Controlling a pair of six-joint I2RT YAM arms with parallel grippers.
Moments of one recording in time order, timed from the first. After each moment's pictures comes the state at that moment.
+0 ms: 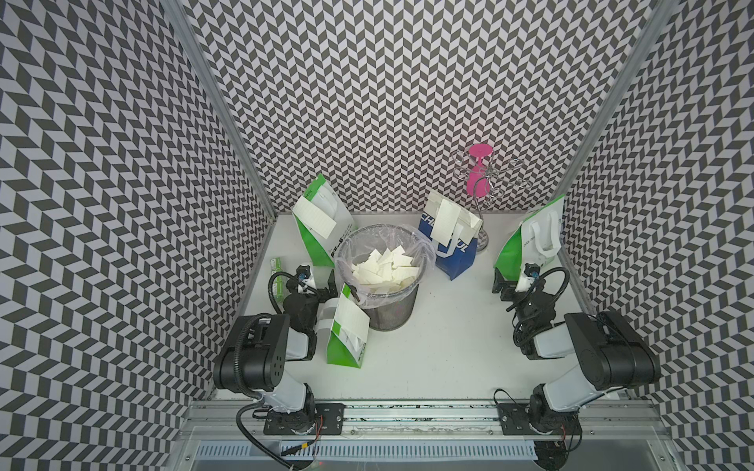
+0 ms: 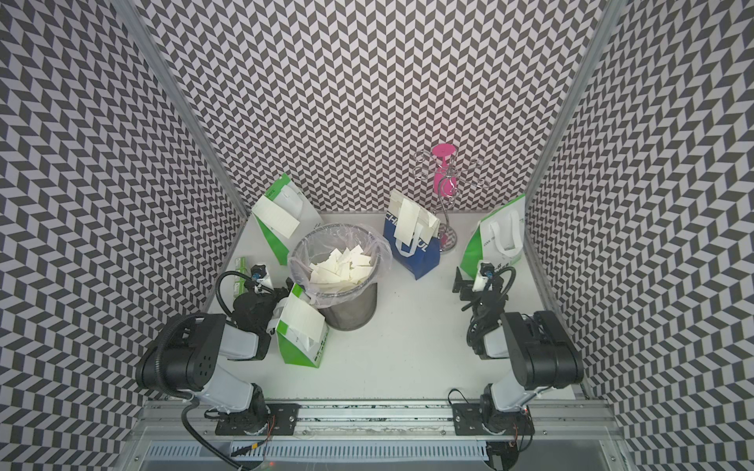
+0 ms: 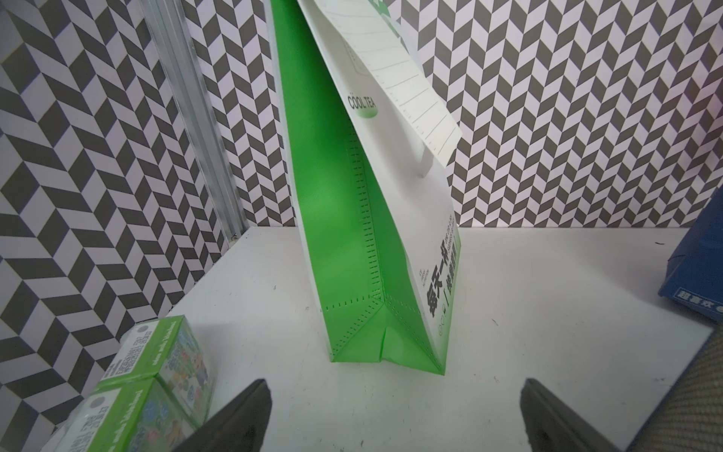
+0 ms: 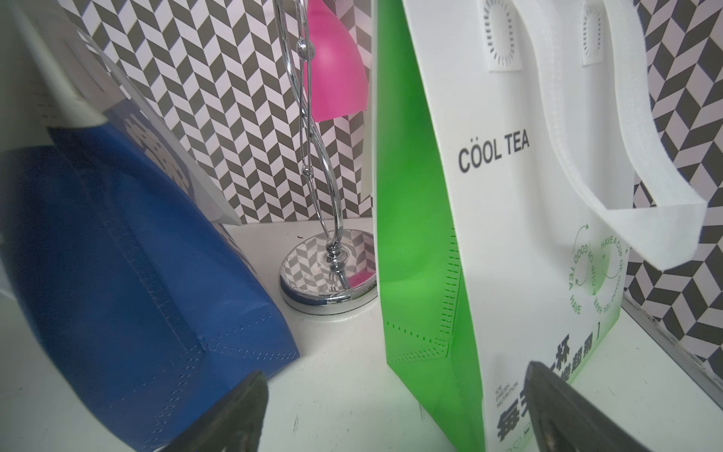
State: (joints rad) left arm 0.02 1.57 0.23 1.29 0.05 -0.01; right arm 0.04 1.58 0.23 1.29 0.04 0.03
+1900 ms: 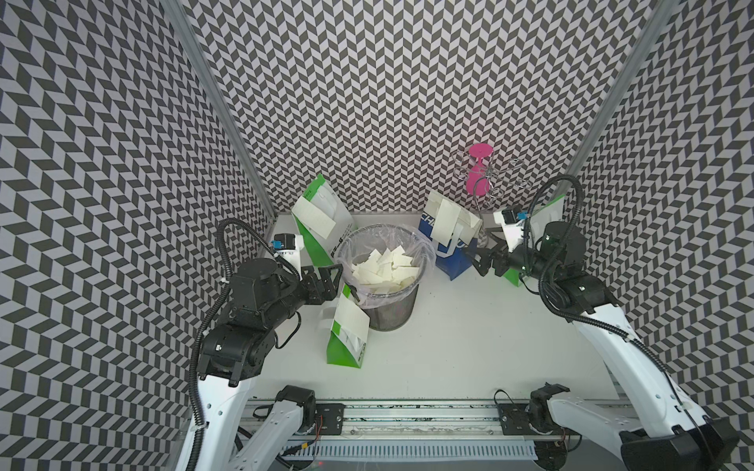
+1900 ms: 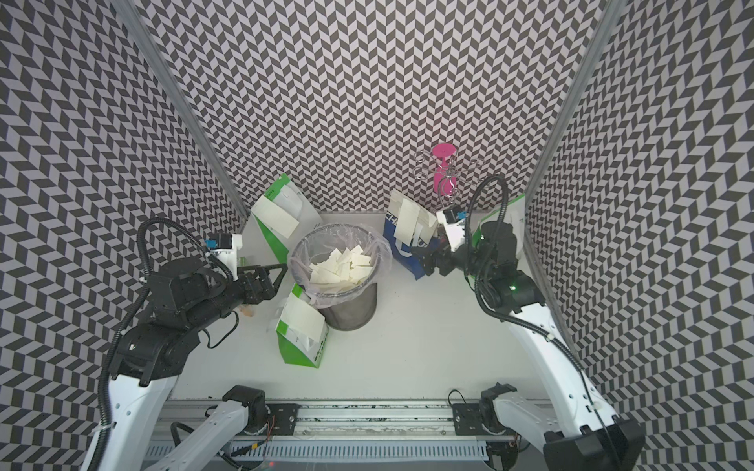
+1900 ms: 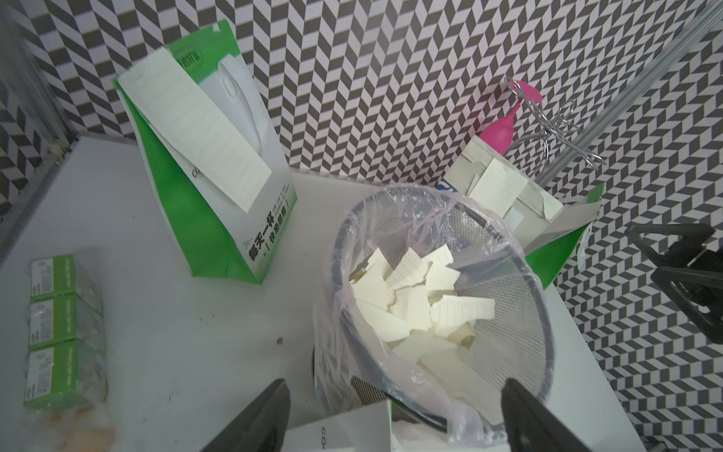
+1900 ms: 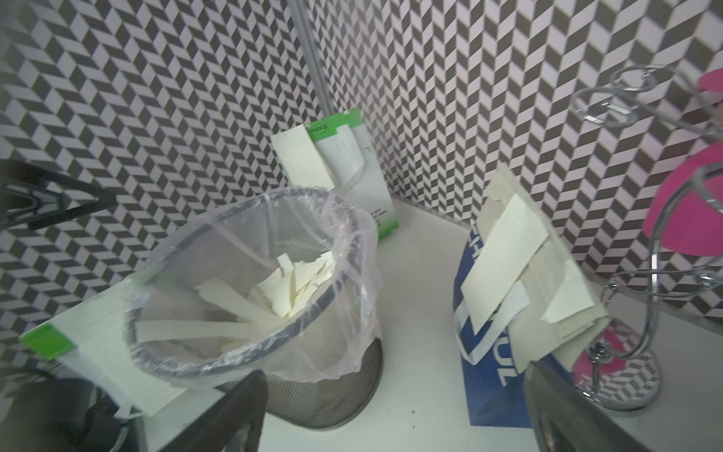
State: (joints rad) left arm -0.22 0.77 1.21 -0.87 0.23 -0.36; right arm 0.29 1.08 1.13 -0.37 -0.55 -0.02
